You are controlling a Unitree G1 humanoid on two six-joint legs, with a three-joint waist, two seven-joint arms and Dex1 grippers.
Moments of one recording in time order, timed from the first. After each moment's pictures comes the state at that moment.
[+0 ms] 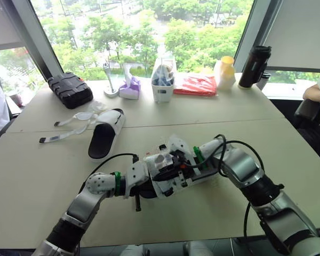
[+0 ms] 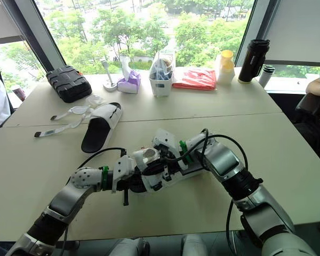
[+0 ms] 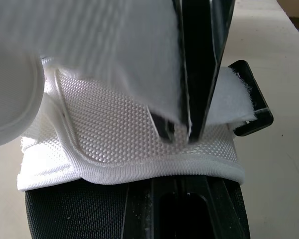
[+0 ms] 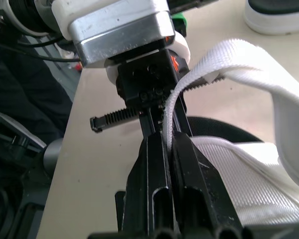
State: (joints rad) left arm -0.22 0.48 -0.30 -0.05 -0.19 0.14 -1.03; right arm -0.69 -0.51 0.44 -0.07 0.31 0.70 1.23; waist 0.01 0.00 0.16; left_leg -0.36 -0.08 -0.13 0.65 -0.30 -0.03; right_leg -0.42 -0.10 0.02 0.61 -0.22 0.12
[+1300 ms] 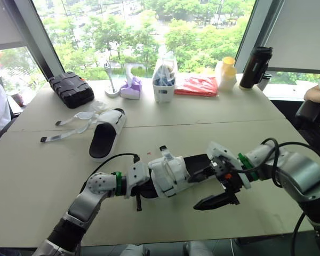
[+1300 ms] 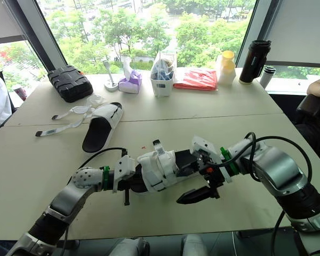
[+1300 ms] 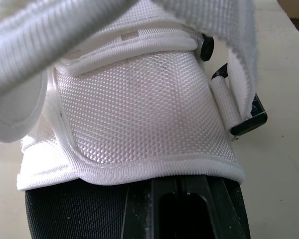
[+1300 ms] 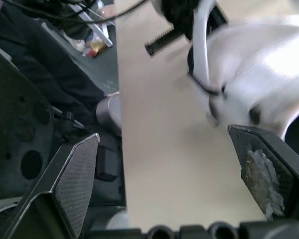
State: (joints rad) left arm -0.23 0.47 -0.31 -0.04 -0.18 0.14 -1.02; right arm -0.42 -0.90 0.23 -0.39 0.56 0.99 1.28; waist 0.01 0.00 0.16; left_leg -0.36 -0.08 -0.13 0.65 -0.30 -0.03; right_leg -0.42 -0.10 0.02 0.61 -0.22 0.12
